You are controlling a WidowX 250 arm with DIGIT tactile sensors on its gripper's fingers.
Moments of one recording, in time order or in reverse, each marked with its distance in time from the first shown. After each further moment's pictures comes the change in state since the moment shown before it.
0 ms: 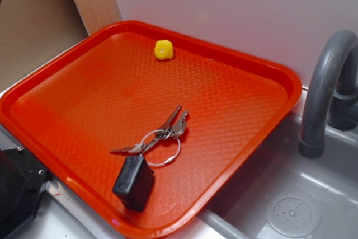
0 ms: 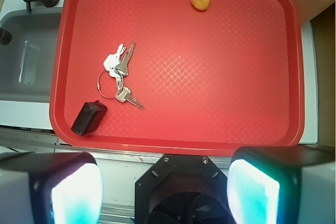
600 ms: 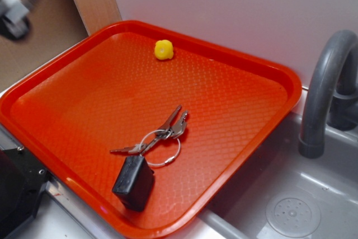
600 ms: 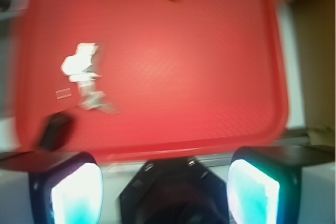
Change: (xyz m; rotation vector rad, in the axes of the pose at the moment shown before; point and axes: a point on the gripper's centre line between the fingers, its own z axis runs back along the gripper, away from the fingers) arm 0.007 0.012 -0.059 0.184 0.052 0.169
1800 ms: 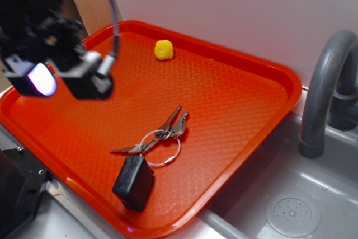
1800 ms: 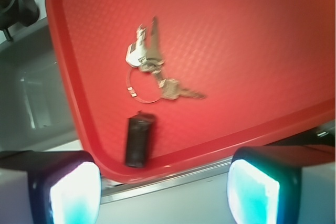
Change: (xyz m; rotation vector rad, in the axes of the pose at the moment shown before) arm -0.016 -0.107 -0.021 -0.293 0.076 0.232
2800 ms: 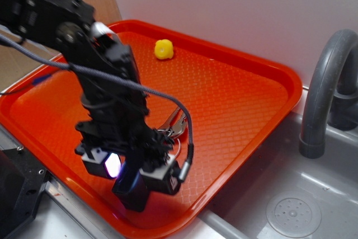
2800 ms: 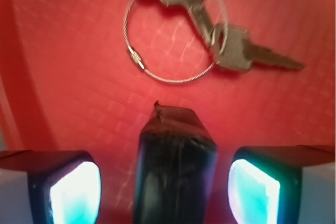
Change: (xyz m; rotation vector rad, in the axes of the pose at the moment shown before) arm -0.005 -0.017 -0.113 0.111 0.075 -0.013
